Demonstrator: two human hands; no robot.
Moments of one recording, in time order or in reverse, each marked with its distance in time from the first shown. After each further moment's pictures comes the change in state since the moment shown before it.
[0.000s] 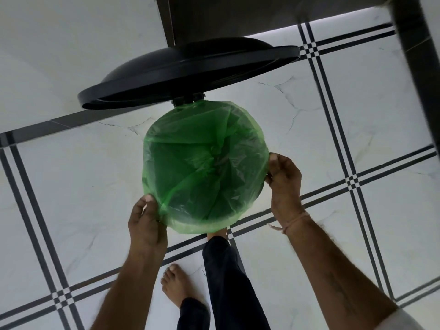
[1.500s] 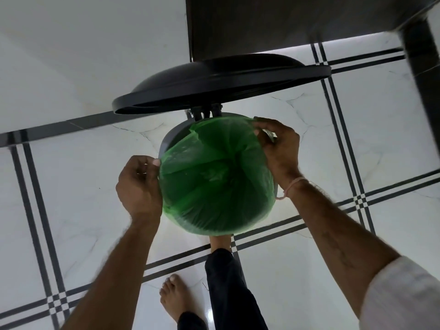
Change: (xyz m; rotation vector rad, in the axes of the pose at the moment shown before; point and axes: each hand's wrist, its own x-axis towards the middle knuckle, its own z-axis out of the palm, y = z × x) left_hand 0.035 0.058 0.040 0.727 0.139 0.756; right_hand 0.051 -0.064 0.075 -0.583 -0.213 -0.522
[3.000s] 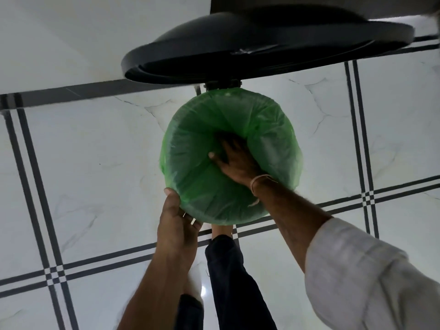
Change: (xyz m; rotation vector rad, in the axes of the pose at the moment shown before) left_hand -0.091 -0.014 -0.006 -0.896 -0.243 -1.033; right_hand -0.037 0.059 0.117 -0.593 -0.701 -0.032
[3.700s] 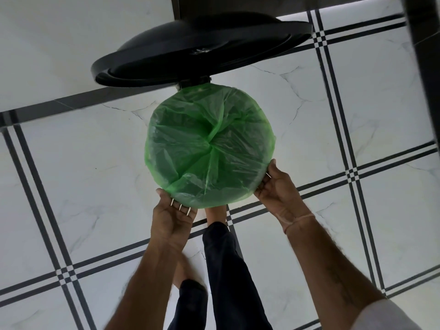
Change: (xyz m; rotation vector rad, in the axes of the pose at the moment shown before) left_hand 0.001 -0.015 -0.014 -0.103 -0.074 -0.060; right_hand -0.157 0.043 -0.047 1.887 0.260 0.717
